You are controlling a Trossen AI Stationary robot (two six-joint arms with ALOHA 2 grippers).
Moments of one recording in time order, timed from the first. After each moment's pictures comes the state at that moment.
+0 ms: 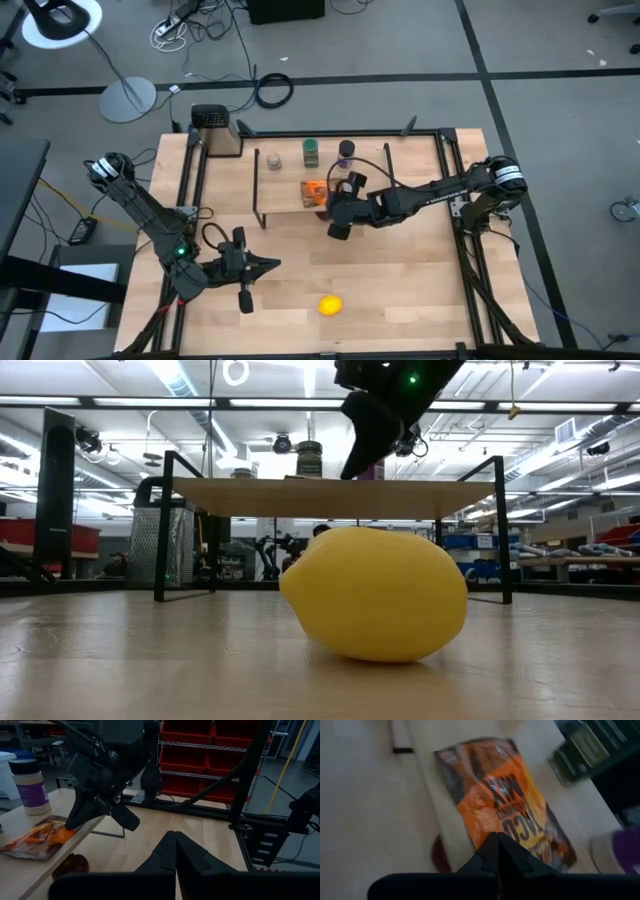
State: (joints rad) left arm -0.82 1.24 0.80 0.25 -1.00 -0.30; right arm 0.15 1.68 1.27 -0.46 0.62 0.14
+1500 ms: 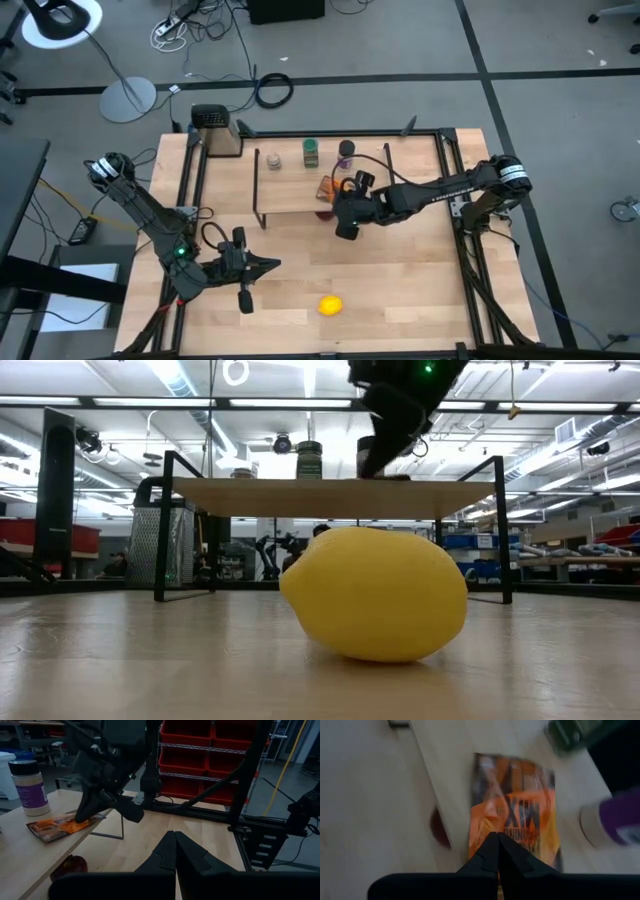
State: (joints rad) left arm -0.82 1.24 0.80 0.27 -1.00 -0.29; right arm 0.15 1.65 1.30 -0.65 0.60 0.22
